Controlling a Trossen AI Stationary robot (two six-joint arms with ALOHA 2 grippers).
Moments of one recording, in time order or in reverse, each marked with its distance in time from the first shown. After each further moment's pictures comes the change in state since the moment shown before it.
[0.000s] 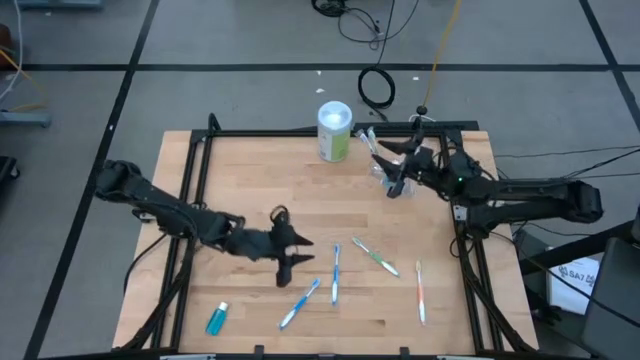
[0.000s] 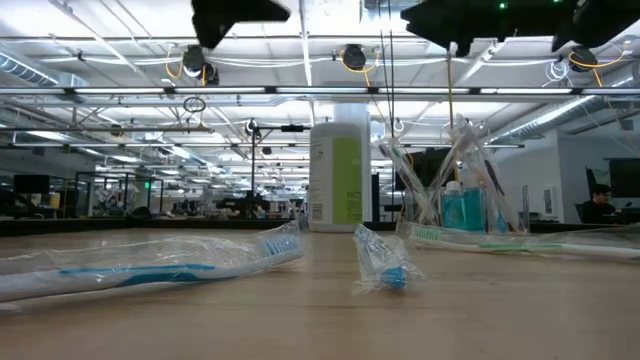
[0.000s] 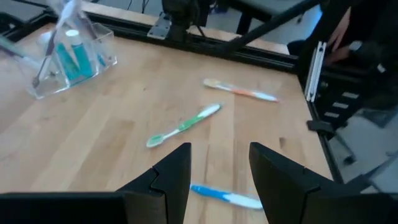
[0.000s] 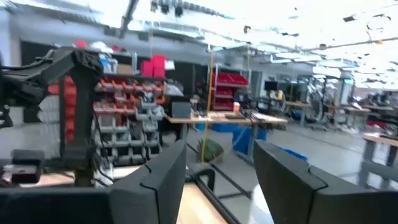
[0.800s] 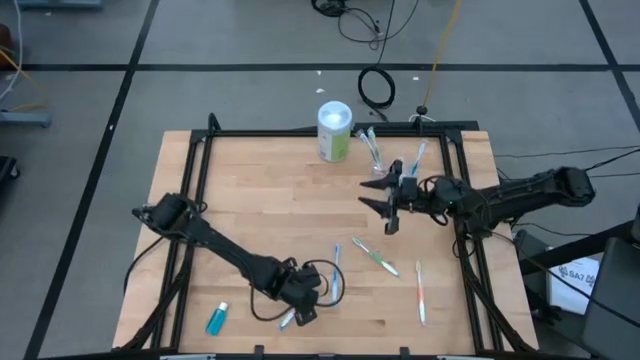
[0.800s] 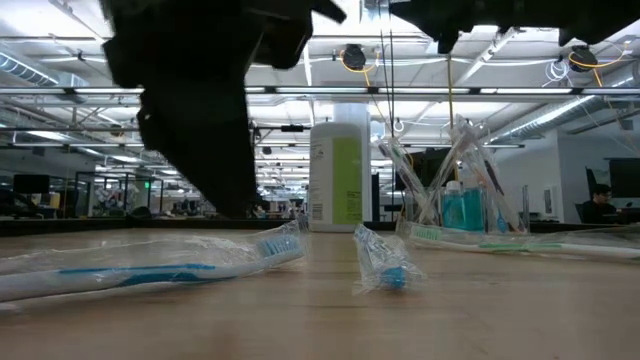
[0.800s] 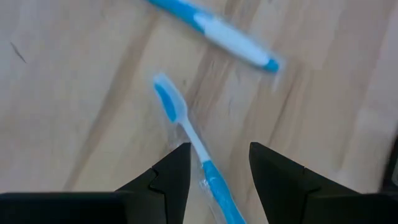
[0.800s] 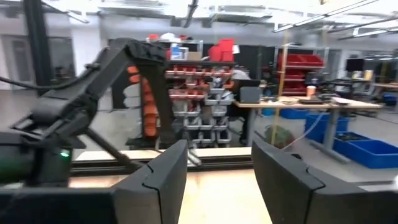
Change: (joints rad) left arm -0.109 0.567 0.401 -0.502 0.222 -0.523; right arm 0.277 0.123 0.000 0.038 -0.001 0.082
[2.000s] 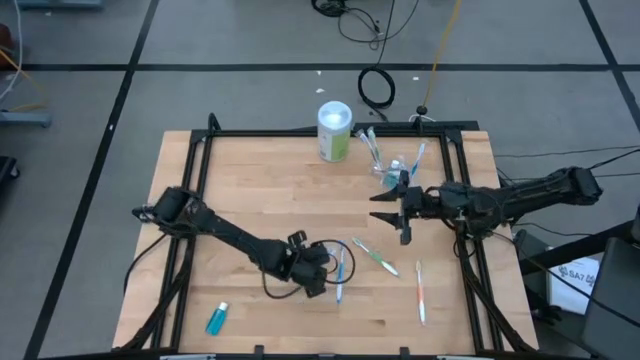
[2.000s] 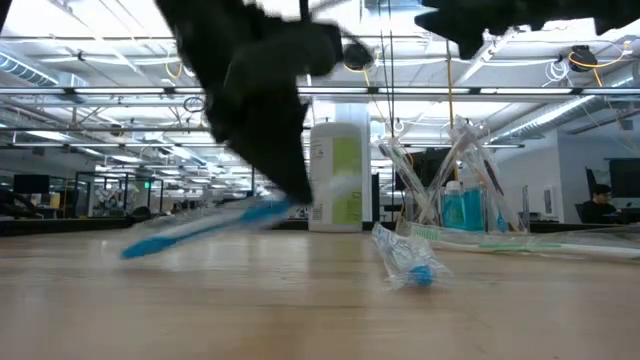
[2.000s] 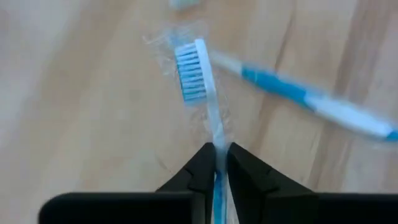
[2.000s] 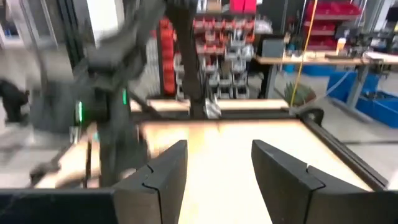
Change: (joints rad) left arm 0.108 0.002 -0.004 -0.007 -0.249 0.258; right arm 0.082 -0.170 0.000 -0.385 0.008 0.056
